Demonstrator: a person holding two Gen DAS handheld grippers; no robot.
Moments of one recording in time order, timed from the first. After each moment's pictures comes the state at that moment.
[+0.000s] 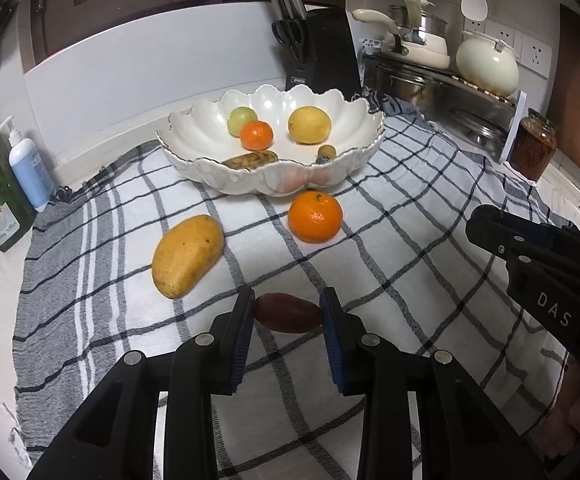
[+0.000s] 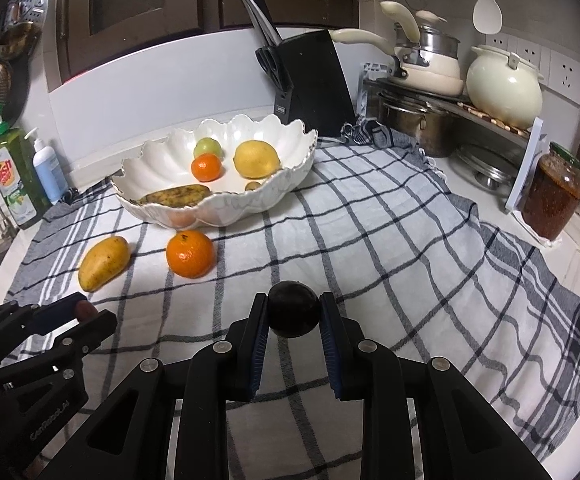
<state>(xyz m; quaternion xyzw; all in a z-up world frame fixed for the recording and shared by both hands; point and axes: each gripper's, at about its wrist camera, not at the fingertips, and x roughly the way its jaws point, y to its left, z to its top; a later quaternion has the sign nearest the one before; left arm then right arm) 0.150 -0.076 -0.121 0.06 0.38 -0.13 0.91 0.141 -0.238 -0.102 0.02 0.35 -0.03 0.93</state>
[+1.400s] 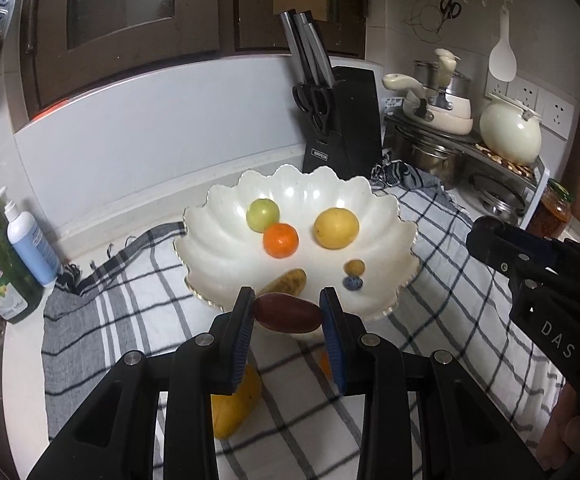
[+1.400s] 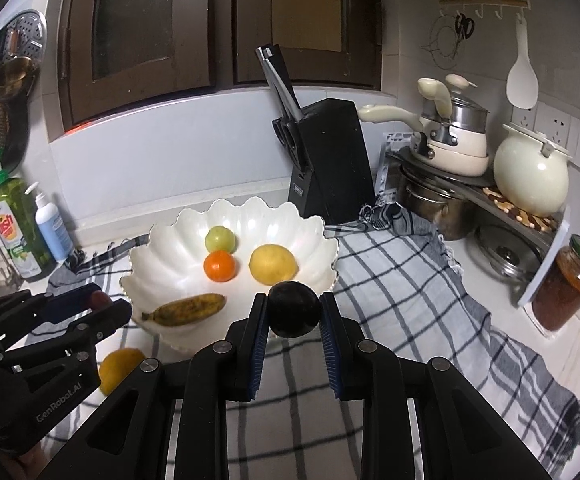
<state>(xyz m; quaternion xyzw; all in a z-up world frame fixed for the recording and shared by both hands) 0.241 -0.069 -0.048 0.05 0.34 -0.13 0.93 0.218 -0.225 -0.028 0.00 0.30 -0.01 0.95</state>
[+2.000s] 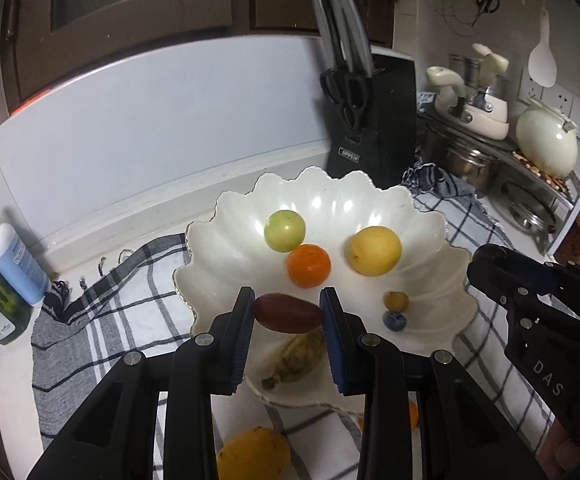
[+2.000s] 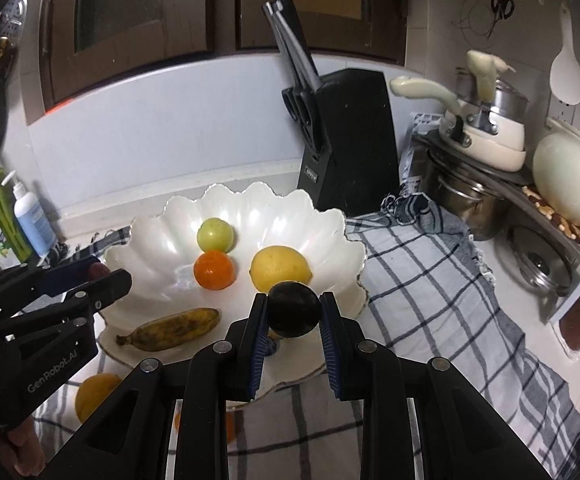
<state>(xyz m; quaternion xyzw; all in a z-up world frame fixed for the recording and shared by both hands) 0.316 -0.063 -0.066 0.05 0.36 -0.11 0.92 0.290 -0.218 -0.055 -0.01 0.34 0.00 0.94</state>
